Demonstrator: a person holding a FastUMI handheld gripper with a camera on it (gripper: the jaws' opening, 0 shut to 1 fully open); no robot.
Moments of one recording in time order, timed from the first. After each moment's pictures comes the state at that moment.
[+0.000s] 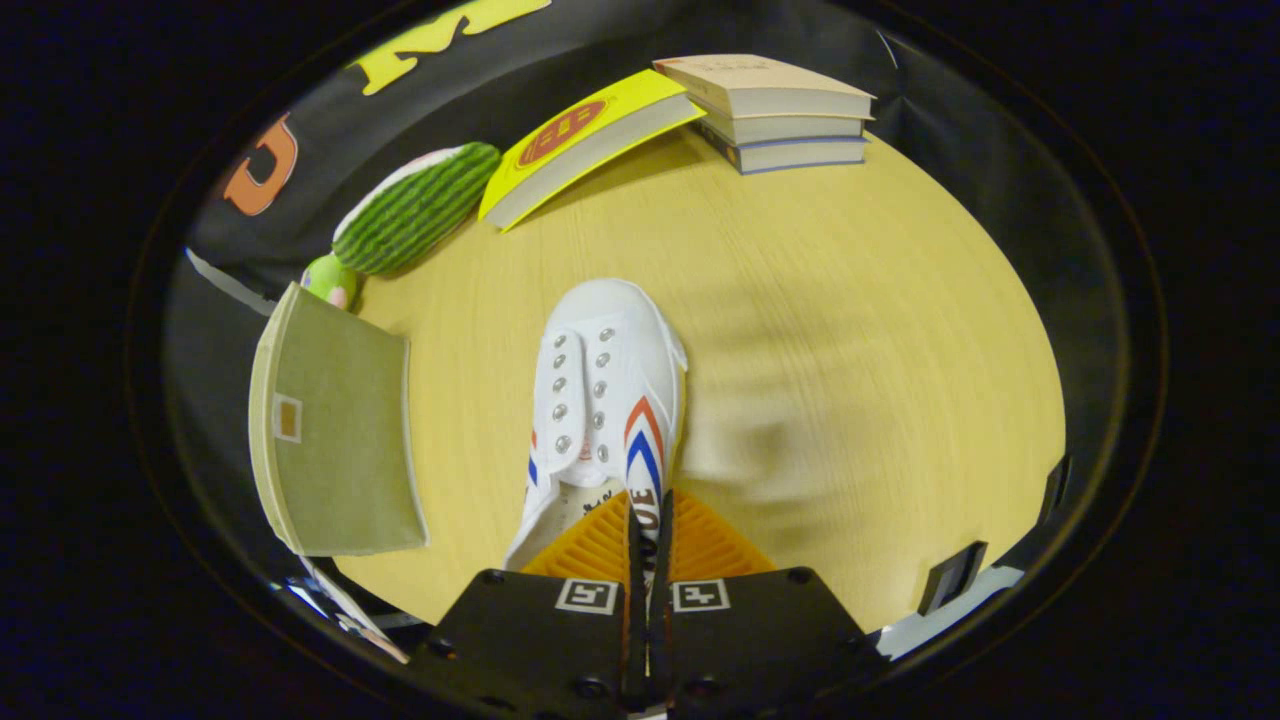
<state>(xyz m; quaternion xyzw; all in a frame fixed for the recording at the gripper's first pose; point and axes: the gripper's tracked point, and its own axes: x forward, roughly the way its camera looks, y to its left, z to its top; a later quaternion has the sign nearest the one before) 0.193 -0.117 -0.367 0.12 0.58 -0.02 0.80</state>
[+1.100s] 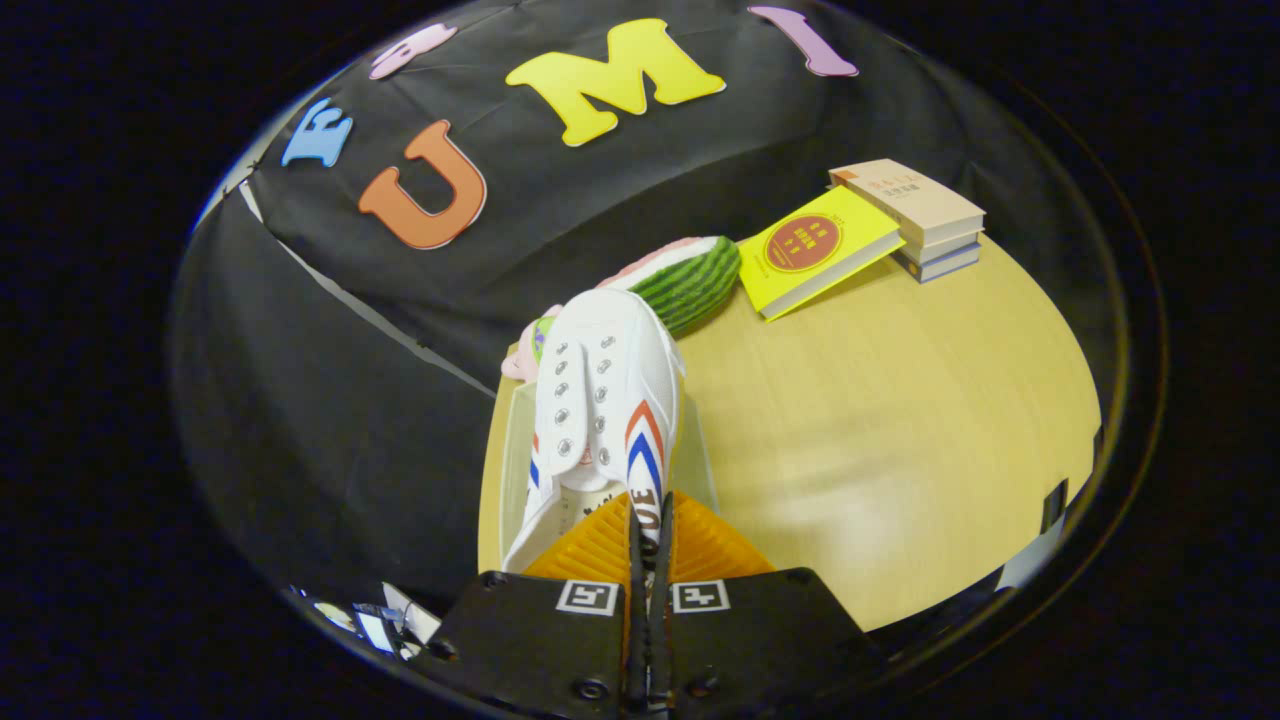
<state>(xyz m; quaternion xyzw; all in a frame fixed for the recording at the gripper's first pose) 0.182 0.142 -0.210 0.18 0.45 0.10 0.87</state>
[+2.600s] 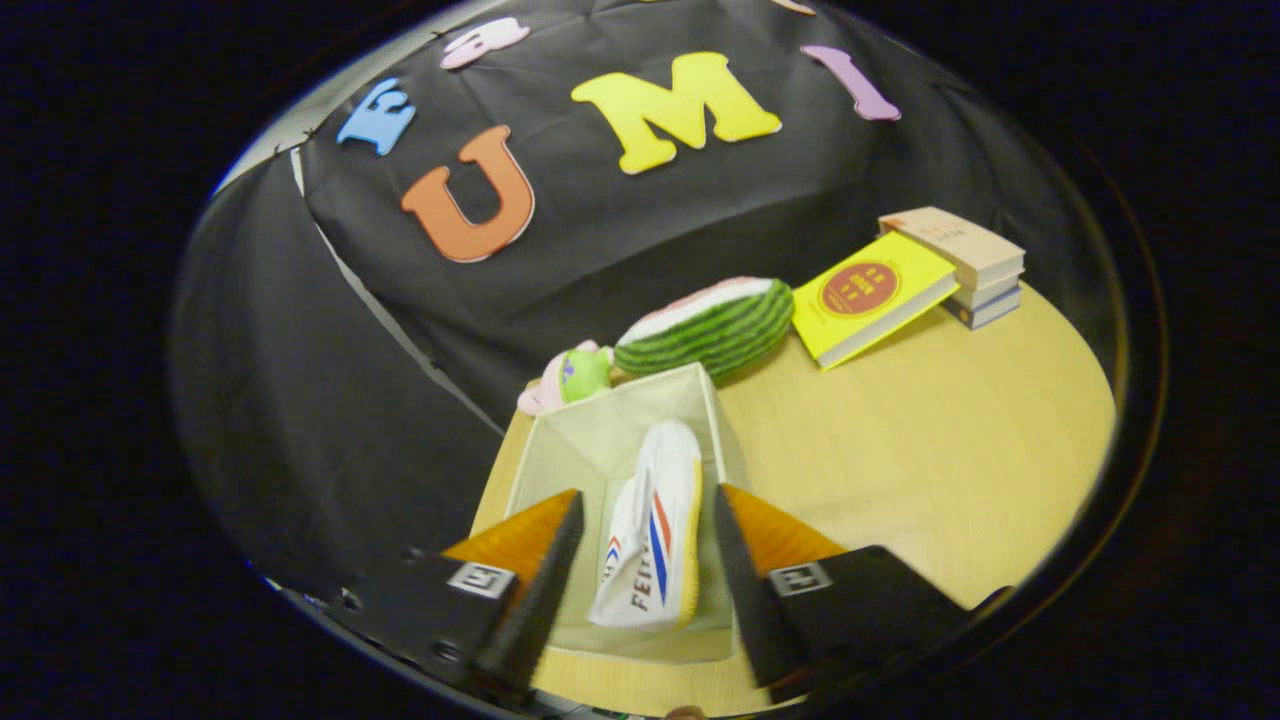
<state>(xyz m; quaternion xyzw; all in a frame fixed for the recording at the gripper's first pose) 0.227 0.165 -0.227 0.13 0.31 0.08 0.94</state>
